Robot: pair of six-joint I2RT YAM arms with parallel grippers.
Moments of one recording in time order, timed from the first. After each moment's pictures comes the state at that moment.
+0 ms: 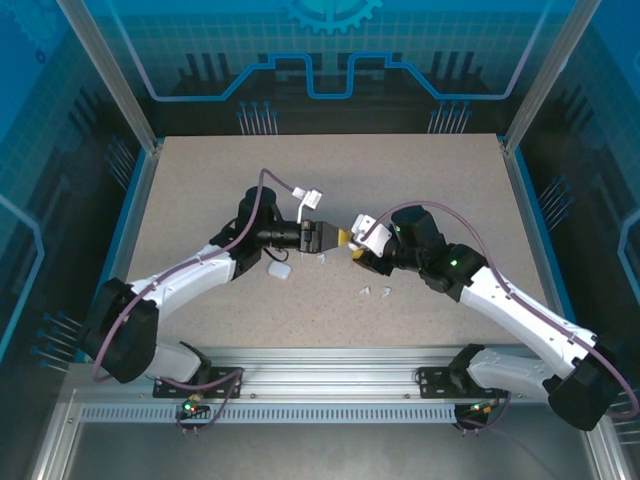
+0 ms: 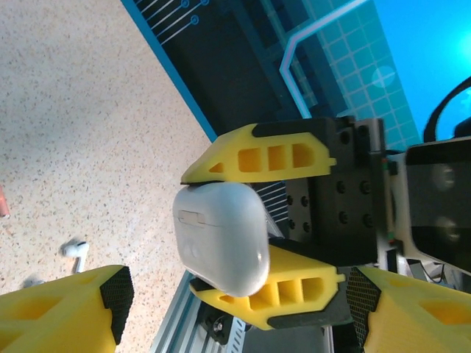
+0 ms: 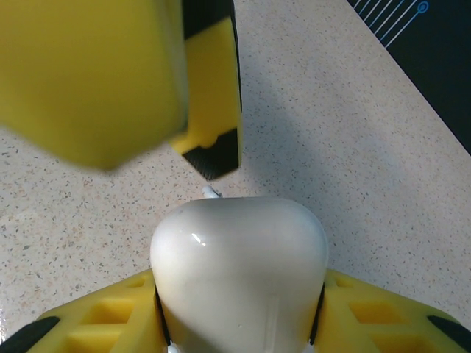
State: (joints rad) left arm -0.52 1.42 0.86 0.26 0.91 -0.79; right arm 0.68 1.09 0.93 -0.48 -0.10 -0.45
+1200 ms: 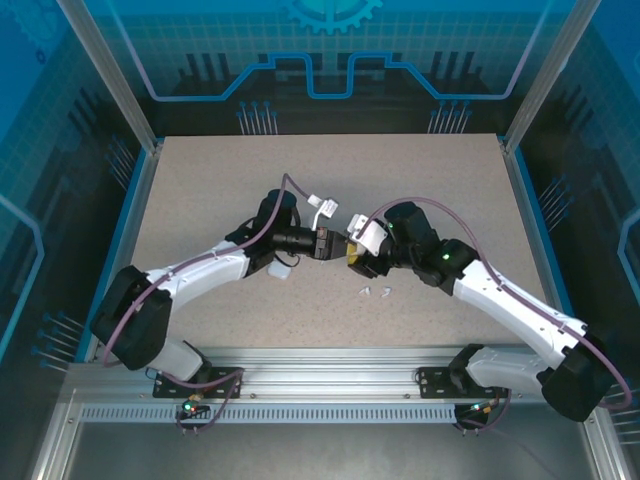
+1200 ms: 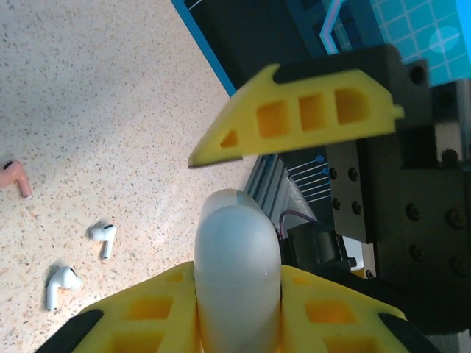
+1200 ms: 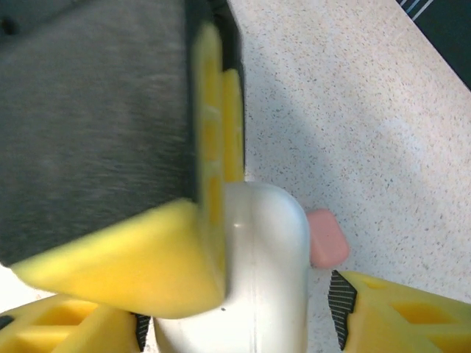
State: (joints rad) left arm -0.59 1.48 0.92 0.13 0.83 -0.66; right arm 0.67 1.14 0.95 -0.51 -0.13 -0.42
